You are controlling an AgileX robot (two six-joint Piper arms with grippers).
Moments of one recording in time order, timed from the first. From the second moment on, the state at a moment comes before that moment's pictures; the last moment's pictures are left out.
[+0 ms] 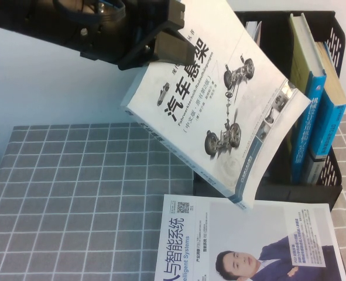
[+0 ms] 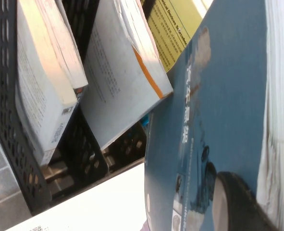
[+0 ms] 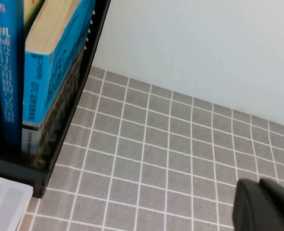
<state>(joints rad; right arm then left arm) 0.21 0.84 -0.97 -0.41 0.84 0.05 -0.35 1.53 -1.71 -0.69 1.03 0.10</state>
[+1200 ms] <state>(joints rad) 0.21 0.84 -0.97 -0.35 0.76 0.07 -0.48 1.63 -1.86 -0.45 0.73 -0.16</state>
